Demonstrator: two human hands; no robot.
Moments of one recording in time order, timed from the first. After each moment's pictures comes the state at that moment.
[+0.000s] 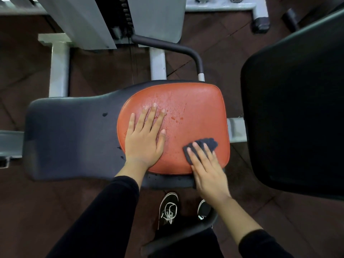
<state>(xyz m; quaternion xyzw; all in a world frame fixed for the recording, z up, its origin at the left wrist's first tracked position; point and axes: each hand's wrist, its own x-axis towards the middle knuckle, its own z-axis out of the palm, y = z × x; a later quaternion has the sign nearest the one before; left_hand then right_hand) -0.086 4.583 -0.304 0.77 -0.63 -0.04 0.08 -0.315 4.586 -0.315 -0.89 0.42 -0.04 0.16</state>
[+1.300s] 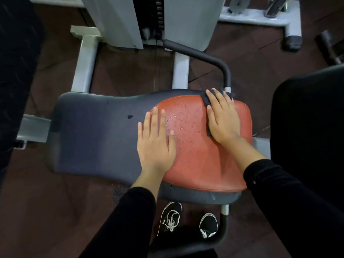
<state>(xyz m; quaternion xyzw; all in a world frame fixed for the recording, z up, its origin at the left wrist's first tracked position) -0.072 4.581 -0.303 0.87 -0.47 -0.07 0.13 -0.202 4.416 -0.305 -0.87 0.45 -0.07 0.18</state>
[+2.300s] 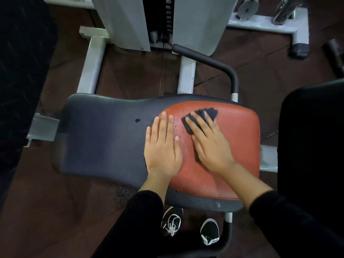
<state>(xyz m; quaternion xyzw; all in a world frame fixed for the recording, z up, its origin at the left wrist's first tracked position) -0.071 4.584 -0.310 0.87 -0.47 -0.08 0.14 -0.192 4.475 -0.294 -0.94 0.29 -0.03 0.17</state>
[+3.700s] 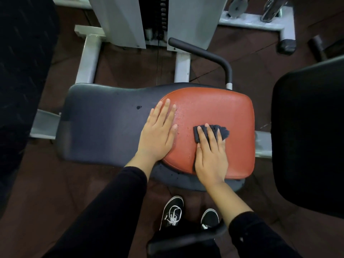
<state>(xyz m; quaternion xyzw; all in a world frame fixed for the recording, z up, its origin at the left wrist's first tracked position) -0.038 4.602 -0.311 0.77 -0.61 -0.08 0.14 -0.216 4.572 -0.302 -0.84 0.51 -0.10 0.15</state>
